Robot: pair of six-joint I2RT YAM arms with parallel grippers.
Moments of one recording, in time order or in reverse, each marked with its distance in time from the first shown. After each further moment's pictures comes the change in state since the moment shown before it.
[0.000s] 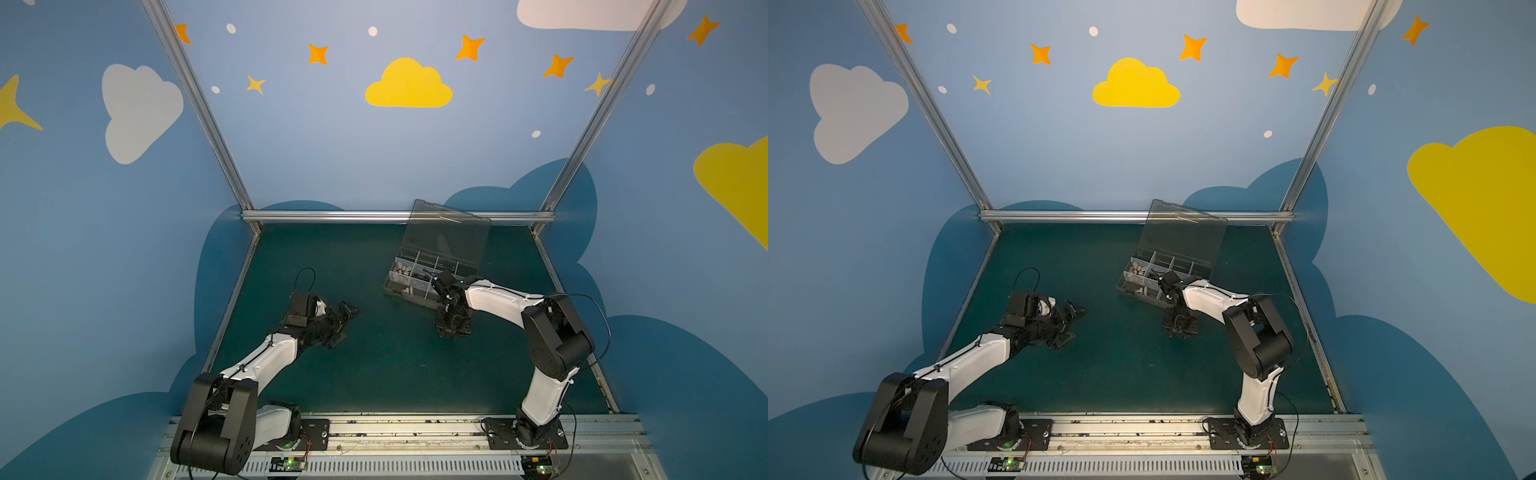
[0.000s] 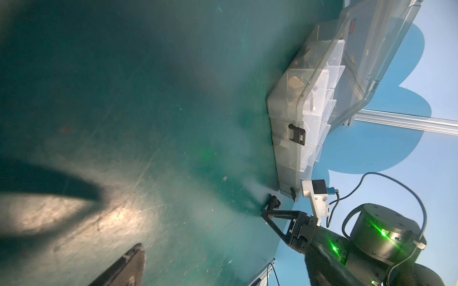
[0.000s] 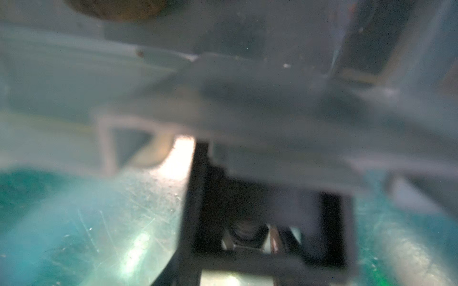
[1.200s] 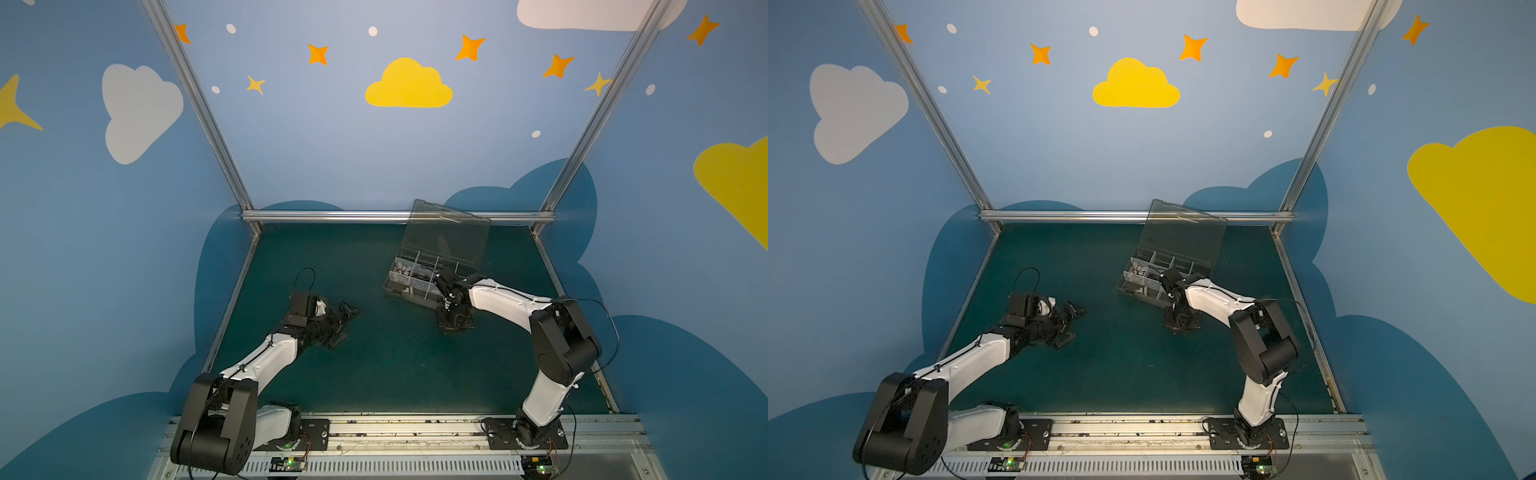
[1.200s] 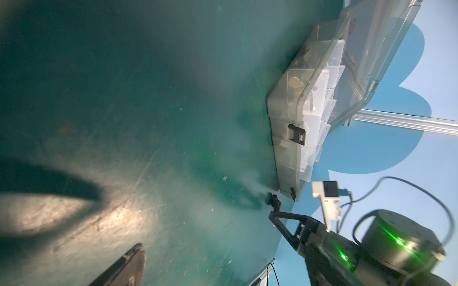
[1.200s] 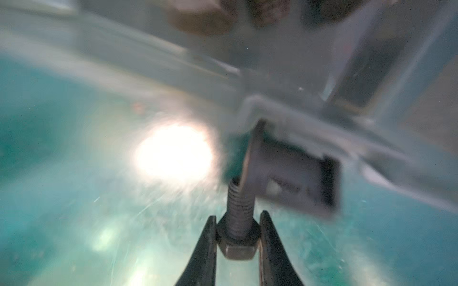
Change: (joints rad) left arm 0.000 0.000 0.000 0.000 0.000 0.000; right arm 0.000 -0.079 0.014 -0.014 0.016 -0.213
